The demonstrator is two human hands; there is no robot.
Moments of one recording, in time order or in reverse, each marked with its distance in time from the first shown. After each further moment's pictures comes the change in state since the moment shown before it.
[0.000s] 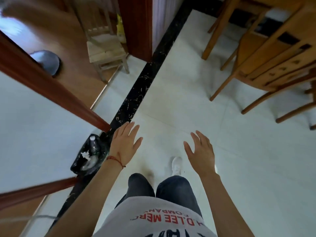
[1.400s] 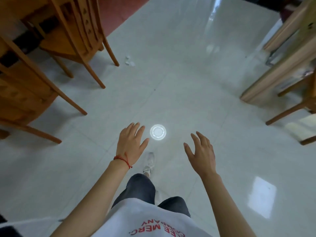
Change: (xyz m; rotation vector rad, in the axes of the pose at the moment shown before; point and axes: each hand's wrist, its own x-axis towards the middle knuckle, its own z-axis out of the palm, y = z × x) left_hand -0.131 0.577 0.224 0.190 -0.422 1.390; right_hand -0.404 0.370 -0.113 0.254 0.629 1.249
